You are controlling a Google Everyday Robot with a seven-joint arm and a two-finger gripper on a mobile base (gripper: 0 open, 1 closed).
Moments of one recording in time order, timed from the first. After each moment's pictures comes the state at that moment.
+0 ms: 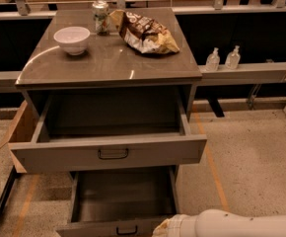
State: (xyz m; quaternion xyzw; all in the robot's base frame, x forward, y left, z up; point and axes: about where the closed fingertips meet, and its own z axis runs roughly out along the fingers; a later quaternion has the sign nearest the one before) arm 0.340 -0.052 0.476 -0.59 0.75 0.15 0.25
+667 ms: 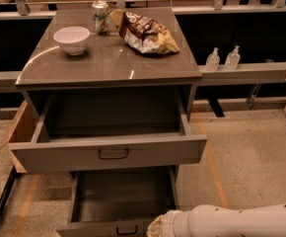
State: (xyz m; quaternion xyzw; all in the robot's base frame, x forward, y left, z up) arm 0.353 -0.036 0.475 -0.61 0.74 0.15 0.26
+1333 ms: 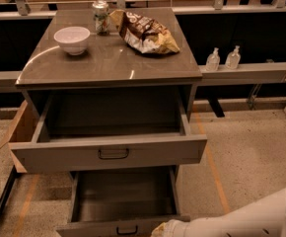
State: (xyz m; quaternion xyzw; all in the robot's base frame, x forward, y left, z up) arm 0.360 -0.050 0.389 -0.57 0.77 0.12 0.26
